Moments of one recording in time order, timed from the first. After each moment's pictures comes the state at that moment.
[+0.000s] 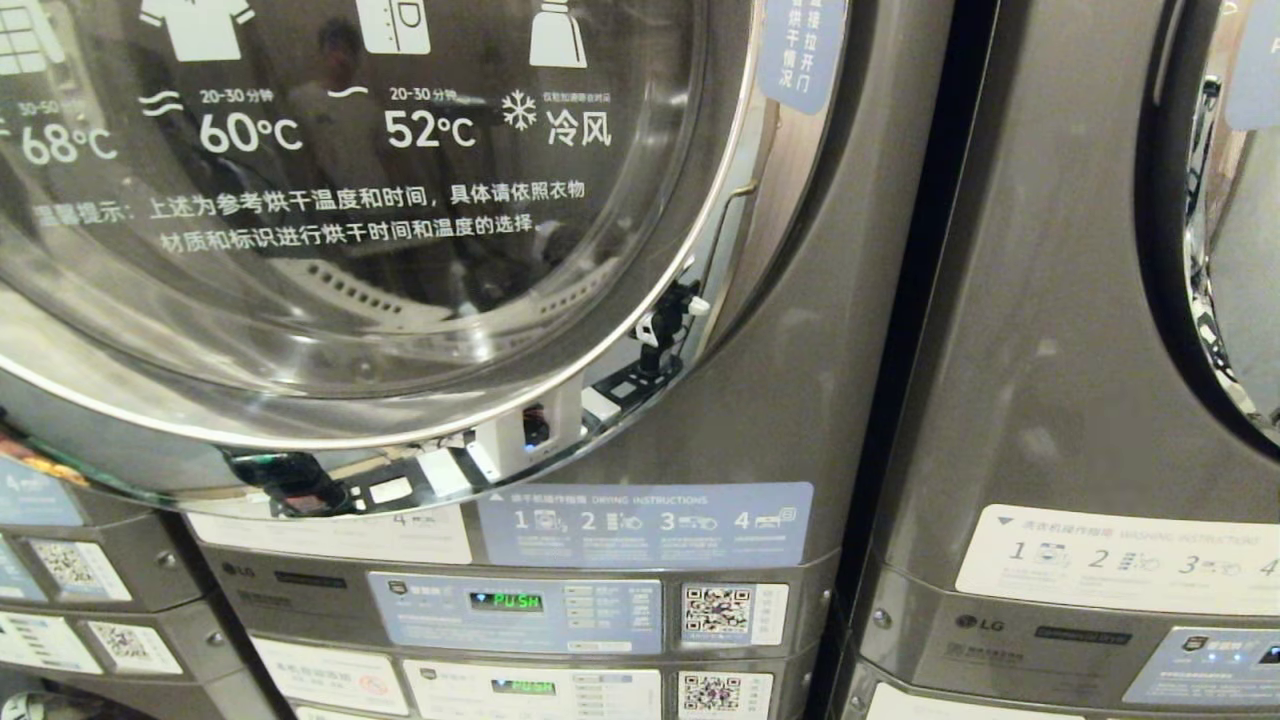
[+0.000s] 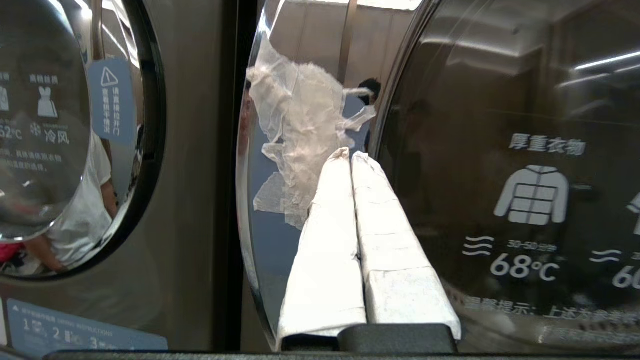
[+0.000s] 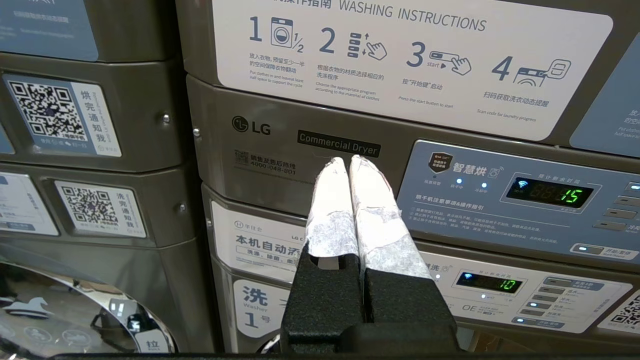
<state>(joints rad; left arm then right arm) 0.00 0.88 -1.00 -0.31 0.20 0.06 -0.01 0.00 0.00 0.00 0.03 -0.10</state>
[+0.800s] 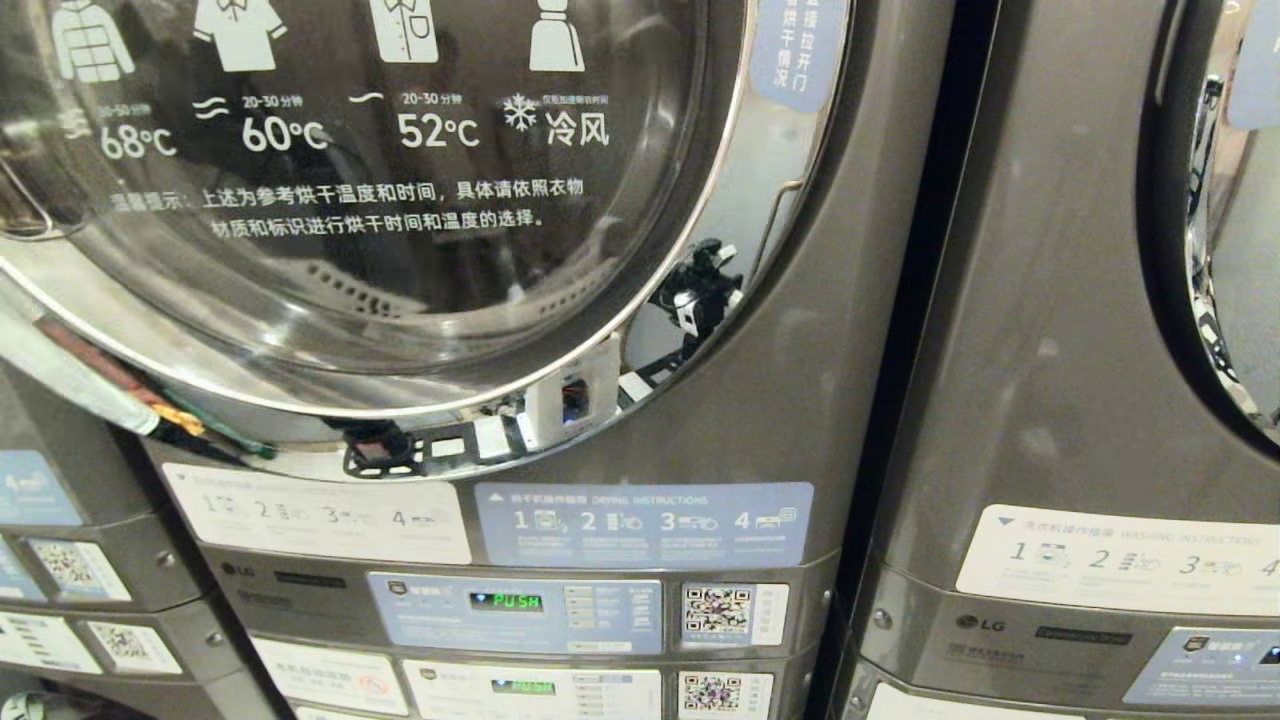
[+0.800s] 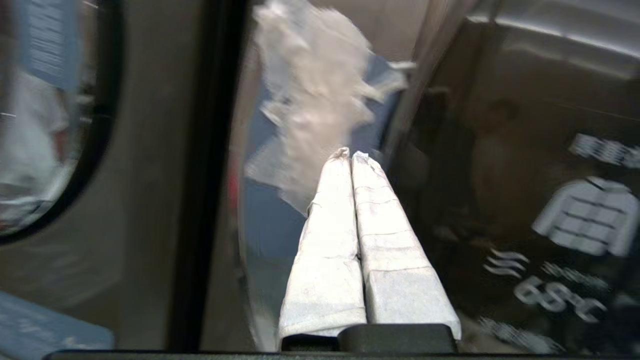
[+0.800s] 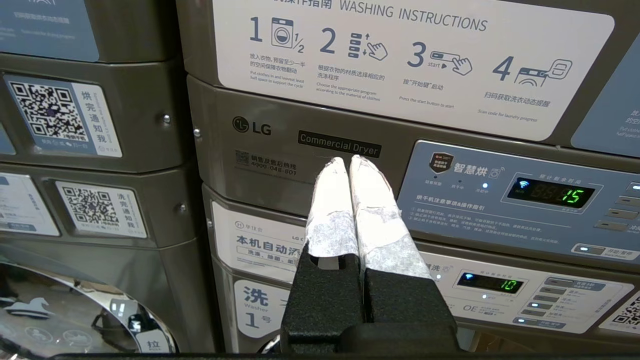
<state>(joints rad) 0.08 1.12 -1.02 -0.43 0.16 -0.09 -0.01 0.00 0.00 0.00 0.03 -0.10</state>
